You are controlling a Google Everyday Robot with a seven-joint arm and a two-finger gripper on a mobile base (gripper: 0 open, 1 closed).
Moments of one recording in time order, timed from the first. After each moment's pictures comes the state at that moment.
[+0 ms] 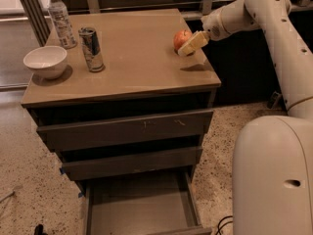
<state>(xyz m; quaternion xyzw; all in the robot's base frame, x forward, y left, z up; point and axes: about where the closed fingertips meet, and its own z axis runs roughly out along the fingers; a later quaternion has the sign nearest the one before) 0.823 -0.143 0.877 -0.47 0.76 0.14 0.44</state>
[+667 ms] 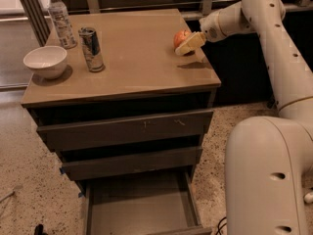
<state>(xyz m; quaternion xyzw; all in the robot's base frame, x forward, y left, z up) 0.839 -0.140 0.867 -0.45 0.76 0.15 0.45</state>
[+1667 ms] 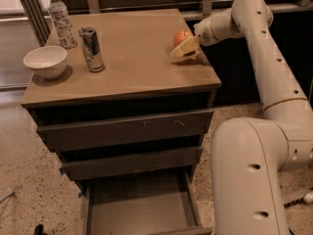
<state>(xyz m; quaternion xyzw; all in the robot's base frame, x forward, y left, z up) 0.859 -0.126 0.842 -0.44 0.76 0.16 0.44</state>
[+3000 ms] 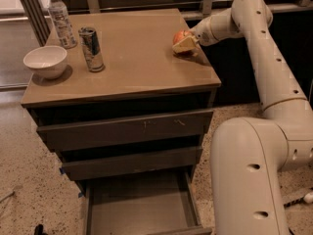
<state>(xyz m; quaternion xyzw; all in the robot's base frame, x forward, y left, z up) 0.859 -0.126 0.842 -0.44 0.76 0.16 0.44</state>
